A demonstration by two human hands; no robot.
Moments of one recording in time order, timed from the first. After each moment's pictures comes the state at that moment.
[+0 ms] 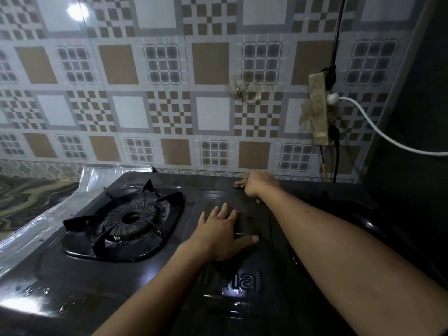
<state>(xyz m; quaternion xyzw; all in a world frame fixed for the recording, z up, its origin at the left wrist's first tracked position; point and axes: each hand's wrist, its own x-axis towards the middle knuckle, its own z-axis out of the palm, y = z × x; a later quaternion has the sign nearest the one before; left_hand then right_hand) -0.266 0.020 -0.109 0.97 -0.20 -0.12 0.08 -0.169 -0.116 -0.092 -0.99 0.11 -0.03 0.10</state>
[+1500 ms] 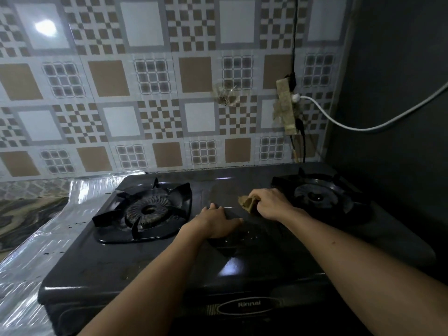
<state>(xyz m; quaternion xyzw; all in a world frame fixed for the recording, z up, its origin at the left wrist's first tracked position) -0.301 0.082 -0.106 0.96 -0.21 -0.17 0.11 -0.312 -0.093 -0.112 -0.97 0.10 -0.04 0.21</state>
